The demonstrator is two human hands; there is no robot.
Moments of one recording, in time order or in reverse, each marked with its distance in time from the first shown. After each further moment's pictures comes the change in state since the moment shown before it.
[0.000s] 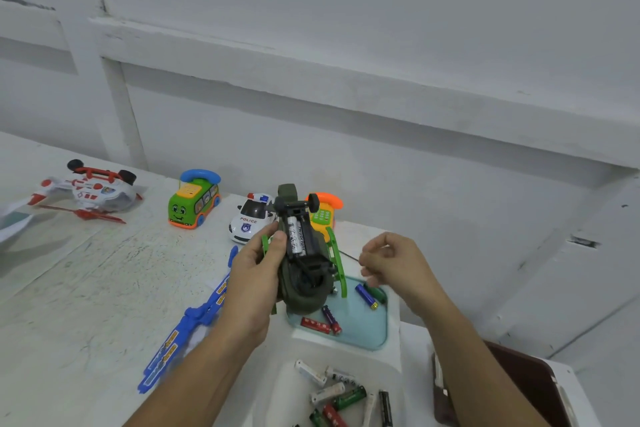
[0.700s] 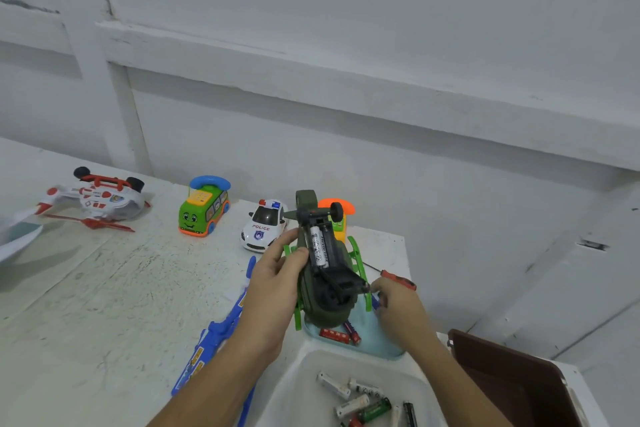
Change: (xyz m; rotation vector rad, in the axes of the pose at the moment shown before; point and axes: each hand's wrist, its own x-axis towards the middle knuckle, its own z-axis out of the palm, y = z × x) left_hand 0.002 0.011 -0.013 0.059 -0.094 -0.011; right_hand 0.016 0.072 0.041 -0.766 0.048 -0.042
